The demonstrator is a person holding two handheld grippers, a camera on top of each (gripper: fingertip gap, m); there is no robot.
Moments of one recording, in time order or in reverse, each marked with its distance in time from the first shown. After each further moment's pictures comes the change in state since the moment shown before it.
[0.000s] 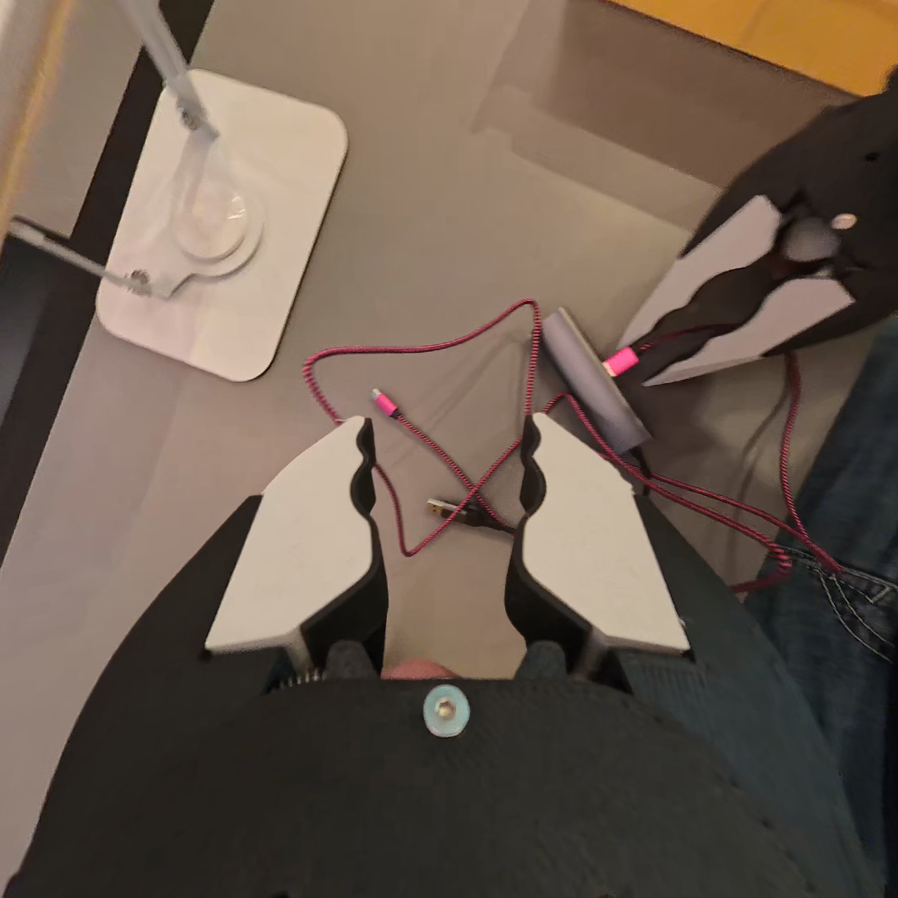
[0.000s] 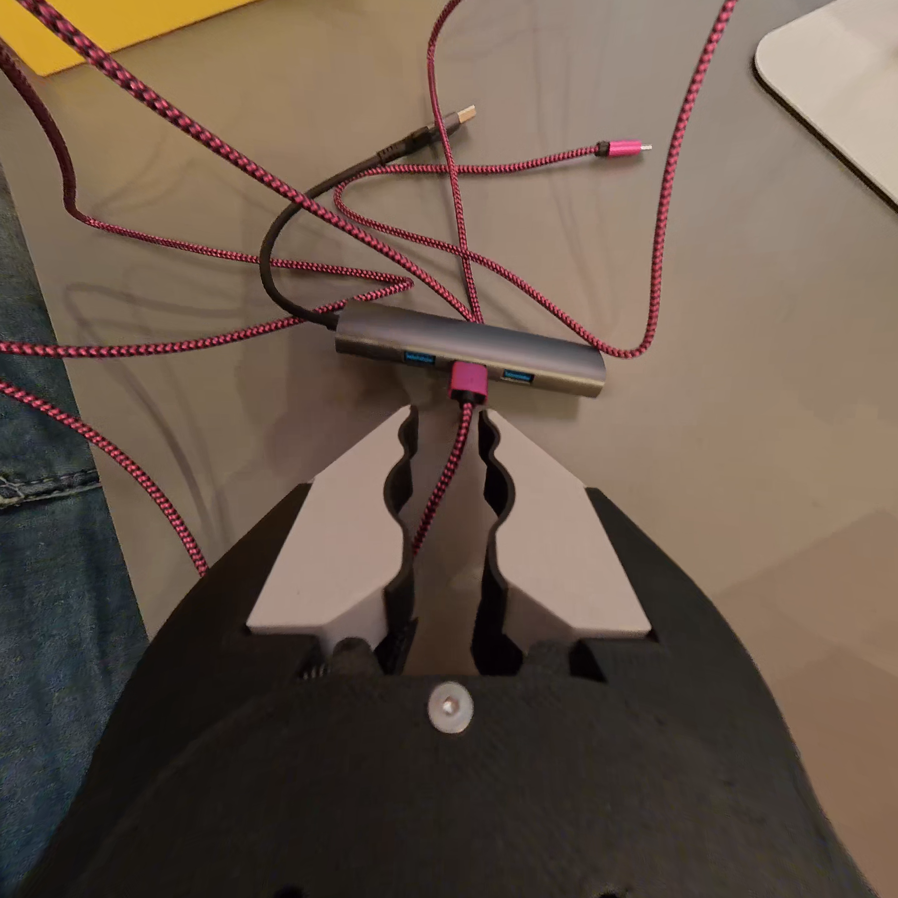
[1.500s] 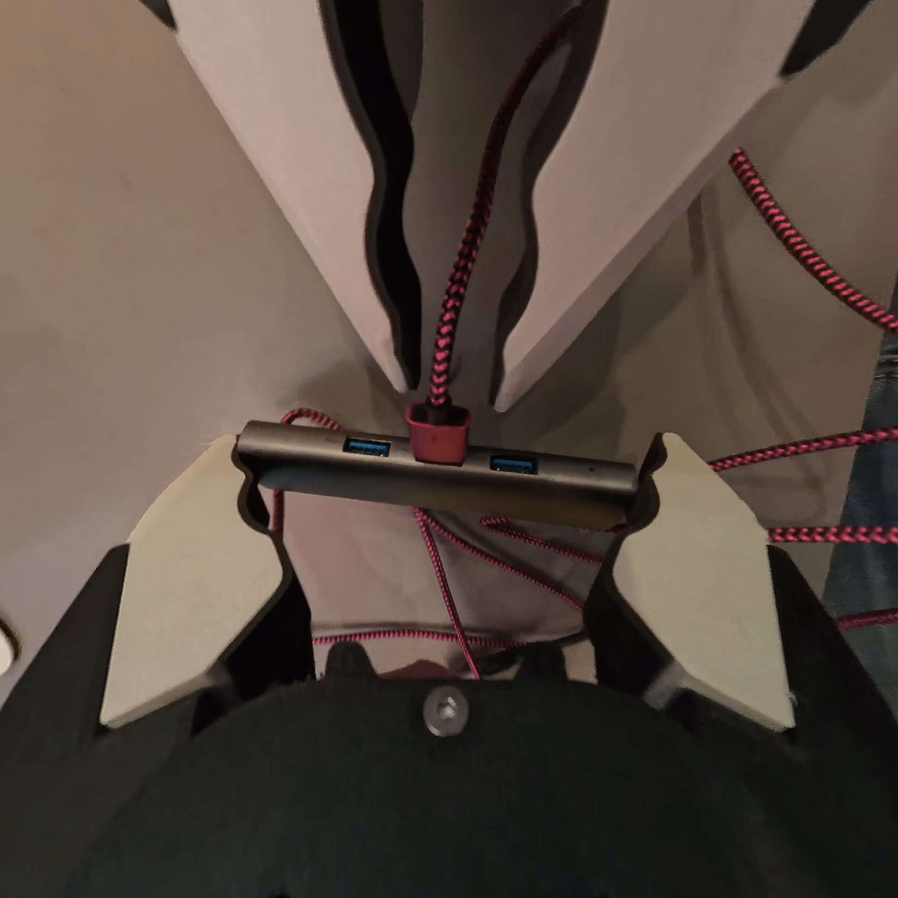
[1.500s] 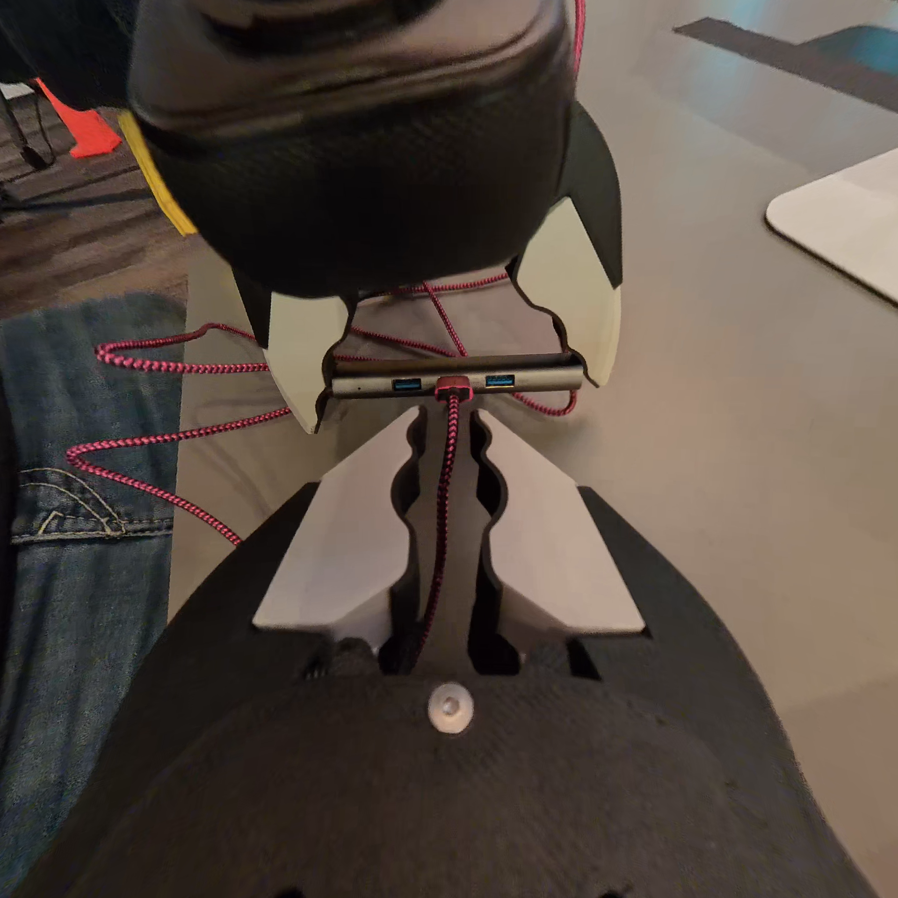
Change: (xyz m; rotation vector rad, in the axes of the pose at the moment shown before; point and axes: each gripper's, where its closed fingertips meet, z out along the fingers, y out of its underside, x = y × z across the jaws) left arm 0.098 0.062 0.122 -0.355 0.342 0.552; right arm 0.000 -0.038 -0.008 0.266 -0.213 0.031
